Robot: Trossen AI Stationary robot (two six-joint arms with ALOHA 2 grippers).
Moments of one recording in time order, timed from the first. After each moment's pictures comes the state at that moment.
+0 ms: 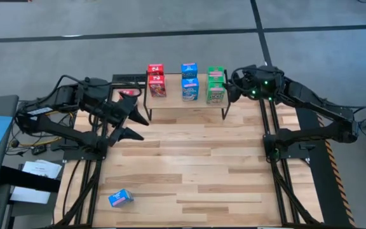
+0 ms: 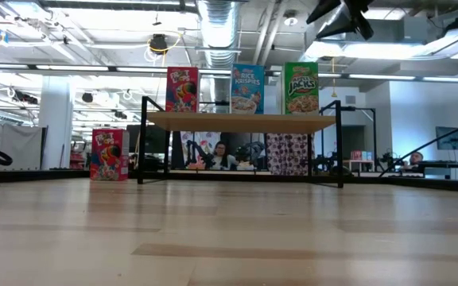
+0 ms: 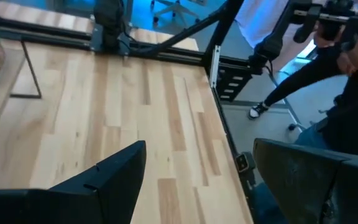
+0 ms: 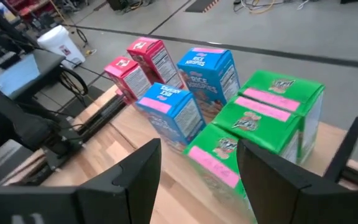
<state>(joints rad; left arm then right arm) 0.02 1.10 1.52 -0.82 0.28 -0.21 -0.40 1.01 1.17 -0.54 0.18 0.50</state>
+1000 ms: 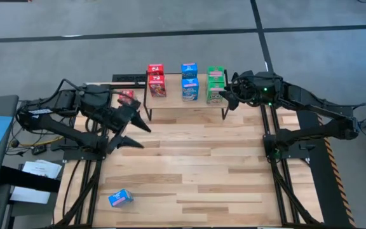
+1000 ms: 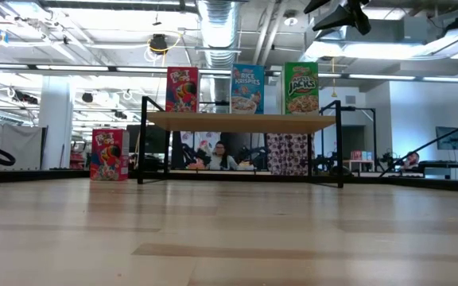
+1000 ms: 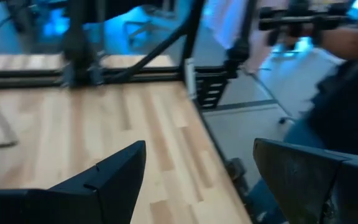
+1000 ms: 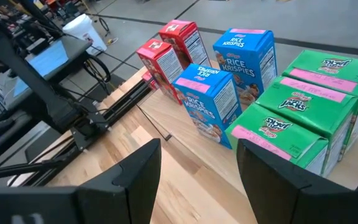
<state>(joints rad) -0.11 1.11 1.52 -0.72 0.26 -0.12 -0.29 1.01 1.17 -0.55 0.18 0.53</state>
